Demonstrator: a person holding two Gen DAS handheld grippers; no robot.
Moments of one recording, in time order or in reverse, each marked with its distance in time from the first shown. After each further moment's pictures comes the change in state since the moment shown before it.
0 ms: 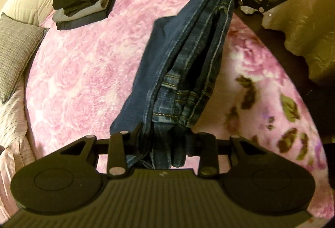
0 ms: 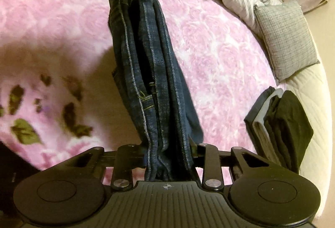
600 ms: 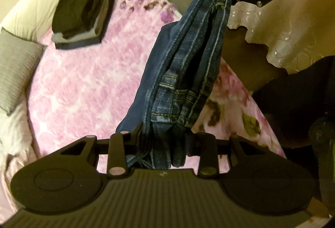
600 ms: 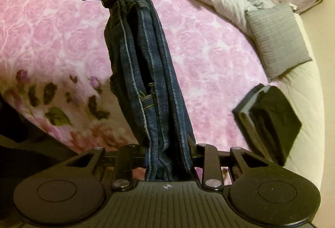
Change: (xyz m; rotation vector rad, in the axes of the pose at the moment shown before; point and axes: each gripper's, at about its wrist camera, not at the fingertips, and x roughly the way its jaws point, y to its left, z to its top) left arm -0.093 -0.021 0.055 0.012 -0.032 -0.041; right arm -0.115 -0.032 -0.032 0.009 -0.019 0.040
